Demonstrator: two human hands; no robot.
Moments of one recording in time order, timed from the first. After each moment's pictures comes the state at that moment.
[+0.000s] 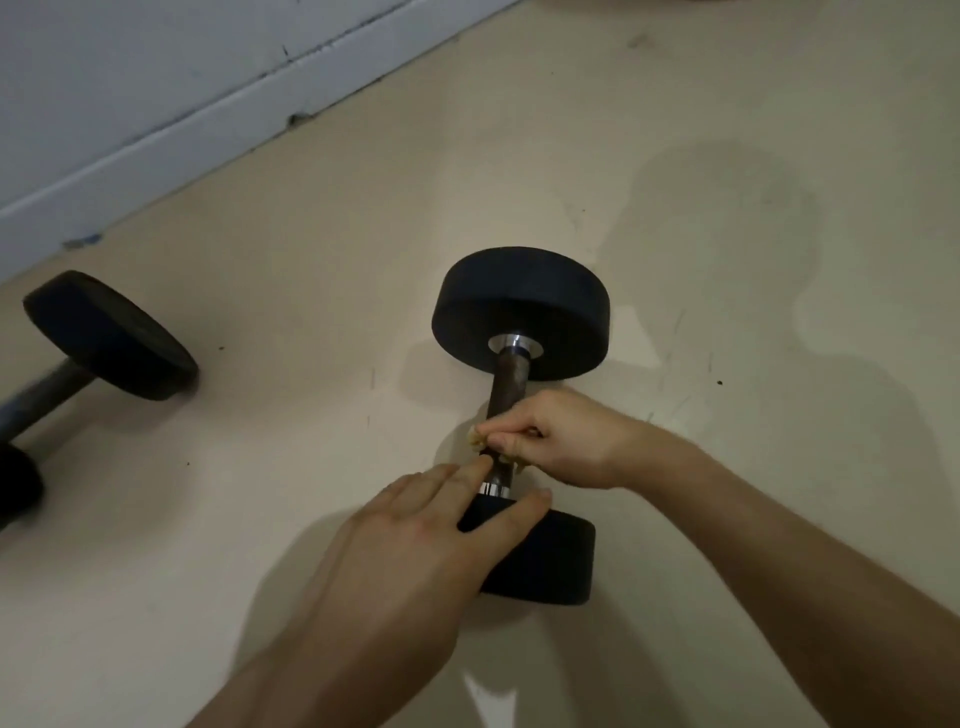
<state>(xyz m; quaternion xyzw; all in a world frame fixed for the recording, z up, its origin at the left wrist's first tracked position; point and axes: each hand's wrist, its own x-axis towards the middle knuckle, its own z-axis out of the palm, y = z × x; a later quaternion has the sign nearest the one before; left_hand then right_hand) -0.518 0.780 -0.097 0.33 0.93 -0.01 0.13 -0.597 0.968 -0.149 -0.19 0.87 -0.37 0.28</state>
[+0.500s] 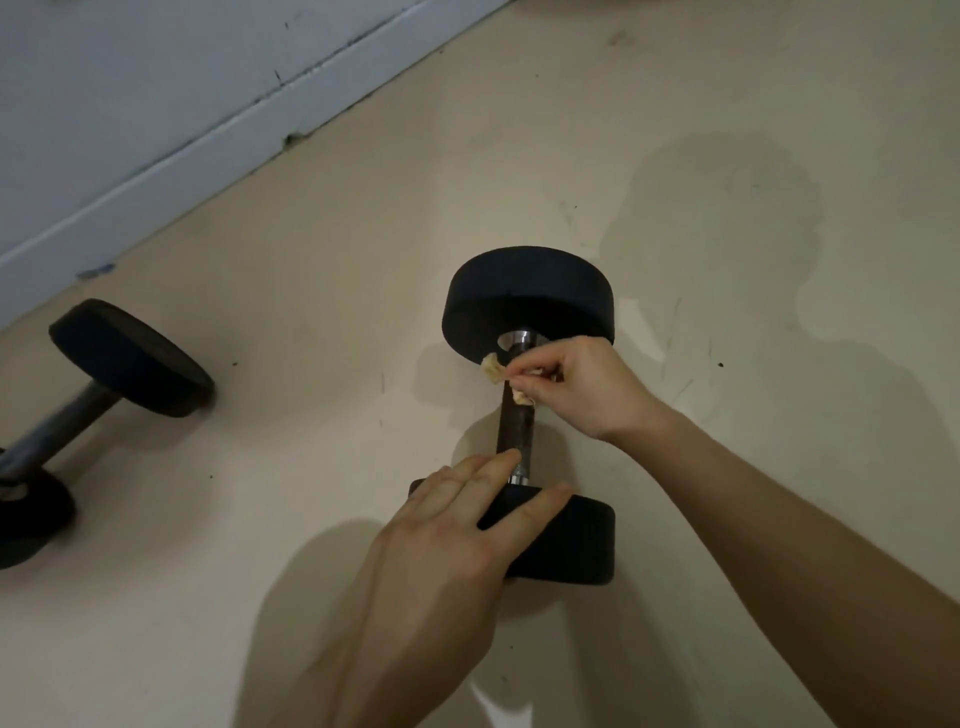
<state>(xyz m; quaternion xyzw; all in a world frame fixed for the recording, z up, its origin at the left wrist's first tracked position) -0.503 0.784 -0.108 0.31 0.94 0.10 0.10 -0.608 0.976 -0.159 -0.05 0.89 -0.44 0.07</state>
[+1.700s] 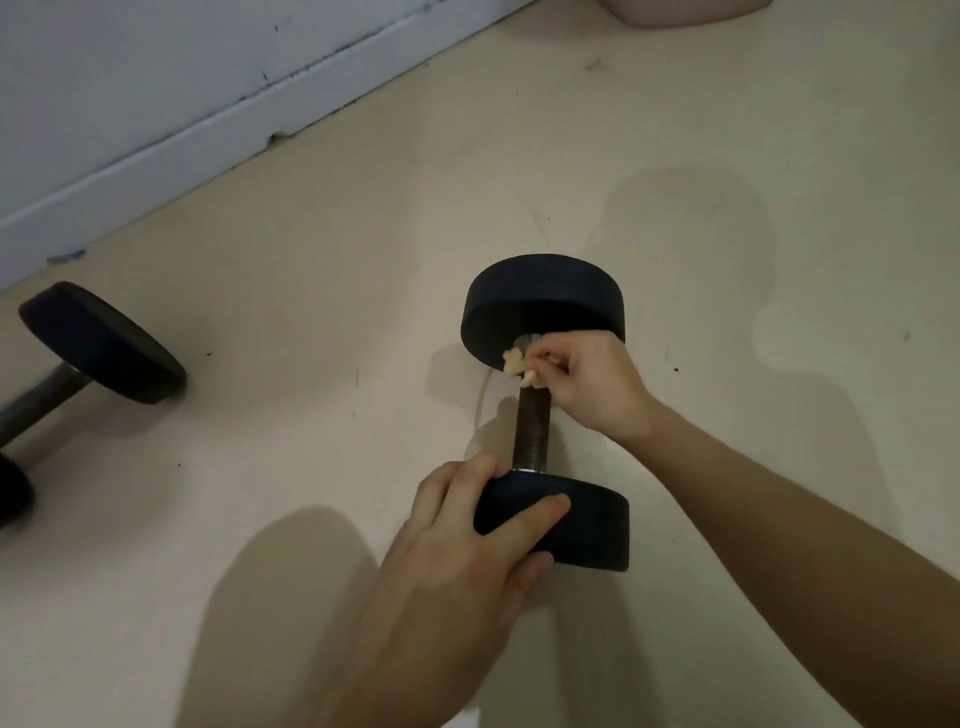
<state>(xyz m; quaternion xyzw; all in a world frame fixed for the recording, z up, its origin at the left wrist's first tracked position) -0.472 0.807 -0.108 0.27 0.93 0.24 0.04 -0.596 1.011 -0.157 -0.07 0.94 -0.34 0.00</state>
